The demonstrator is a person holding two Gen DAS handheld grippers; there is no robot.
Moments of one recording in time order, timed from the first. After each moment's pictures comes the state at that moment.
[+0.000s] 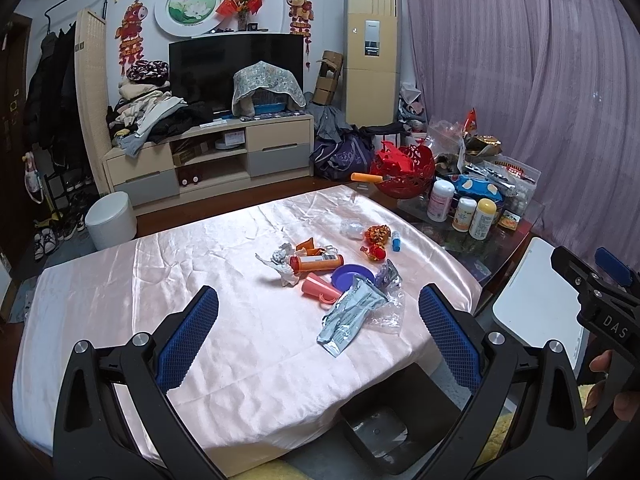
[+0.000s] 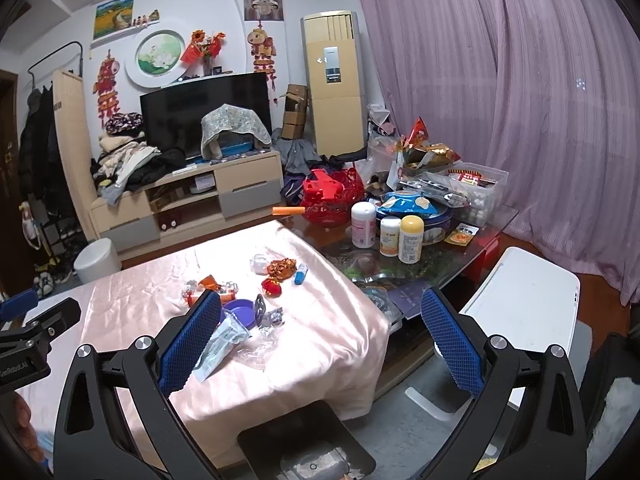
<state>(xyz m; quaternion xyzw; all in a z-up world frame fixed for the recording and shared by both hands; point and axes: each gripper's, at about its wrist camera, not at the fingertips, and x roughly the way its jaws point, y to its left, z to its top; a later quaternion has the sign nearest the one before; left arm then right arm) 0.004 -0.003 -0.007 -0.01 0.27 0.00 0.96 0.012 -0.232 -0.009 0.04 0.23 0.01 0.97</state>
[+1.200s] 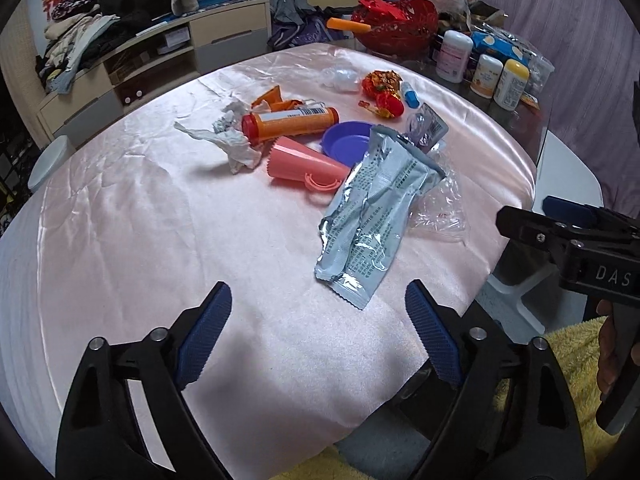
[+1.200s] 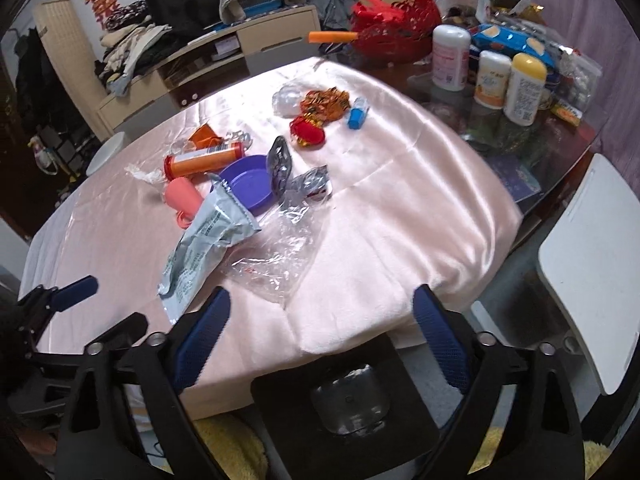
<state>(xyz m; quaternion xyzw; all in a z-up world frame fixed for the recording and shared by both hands) 0.134 0.010 -0.179 0.04 0.47 -0.07 0.88 0.155 -0.184 -0.164 0.06 0.48 0.11 0.87</state>
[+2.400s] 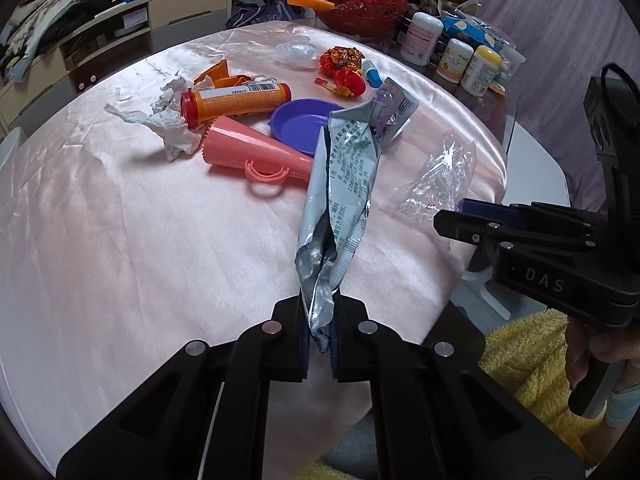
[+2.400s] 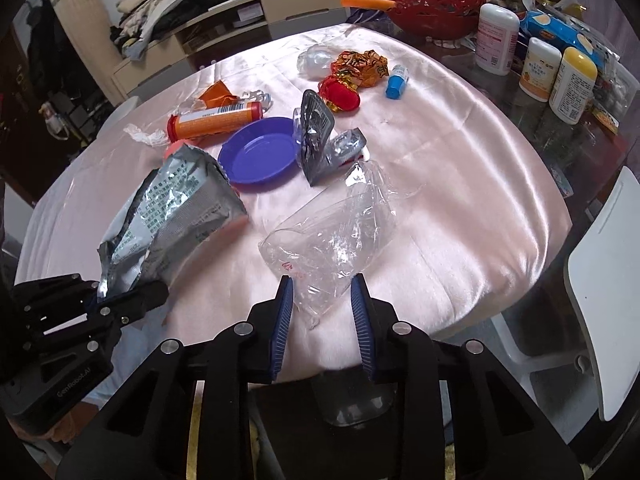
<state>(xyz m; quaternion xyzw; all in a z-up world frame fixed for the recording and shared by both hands) 0.146 0.001 -0.194 0.00 0.49 -0.15 0.86 0.165 -0.171 -0.185 0.02 0.51 0.14 0.85</state>
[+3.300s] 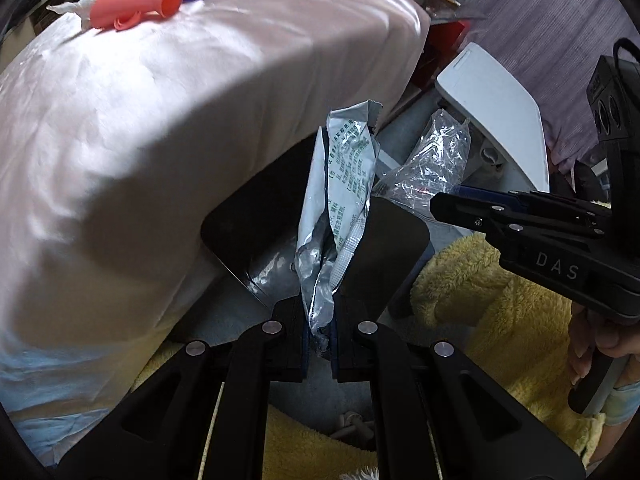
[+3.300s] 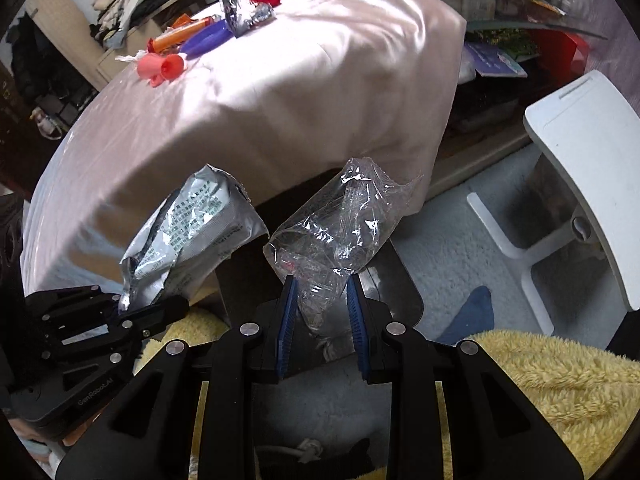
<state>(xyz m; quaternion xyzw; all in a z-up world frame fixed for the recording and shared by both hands) 0.041 -0.086 -0.268 0.01 0.58 -0.19 0.79 0.047 -0.252 -0.245 0.07 0.57 0.12 0.81</state>
